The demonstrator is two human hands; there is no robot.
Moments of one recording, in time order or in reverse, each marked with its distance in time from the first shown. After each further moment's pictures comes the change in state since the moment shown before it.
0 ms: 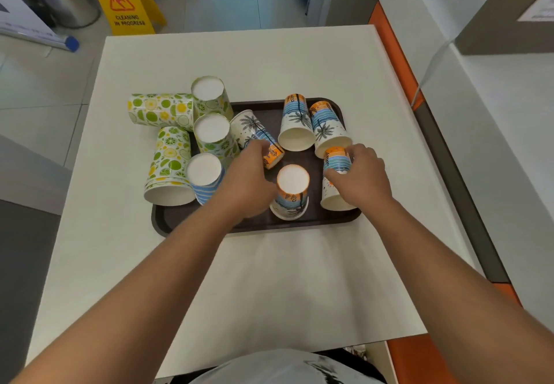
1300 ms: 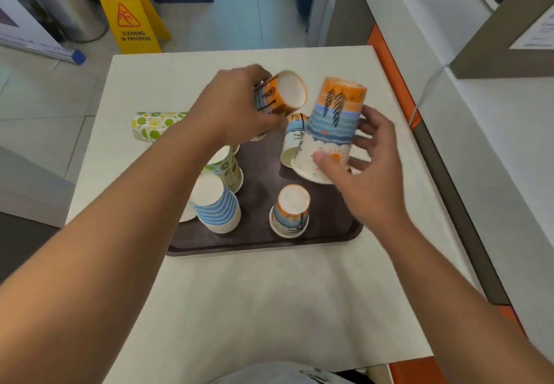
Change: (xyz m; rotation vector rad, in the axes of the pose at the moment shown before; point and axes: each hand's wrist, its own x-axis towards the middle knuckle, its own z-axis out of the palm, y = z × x) left_hand 0.056 0.061 -0.091 0.363 0.217 0.361; right_hand -0.043 -0.061 -0.058 0.756 0.162 -0.274
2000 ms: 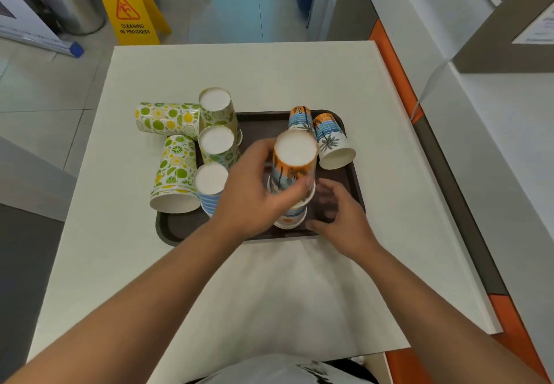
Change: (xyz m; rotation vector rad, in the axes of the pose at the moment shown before) left_hand -0.106 0.006 0.074 -0.619 0.138 -0.025; right_hand -0.042 0.098 0.013 -0.216 -0.358 0.225
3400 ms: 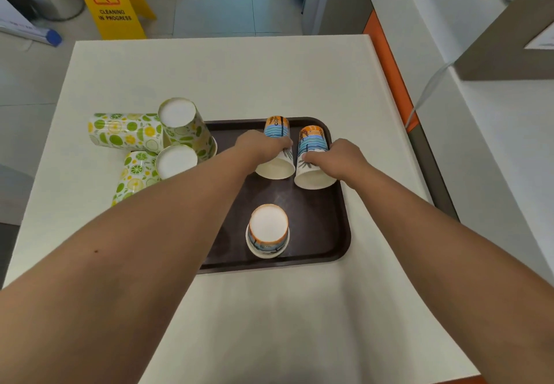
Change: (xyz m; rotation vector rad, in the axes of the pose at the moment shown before) left_hand 0.169 -0.068 0.074 0.299 -0.229 -0.829; right_hand 0.160 -0.030 -0.059 -0.382 0.019 0.392
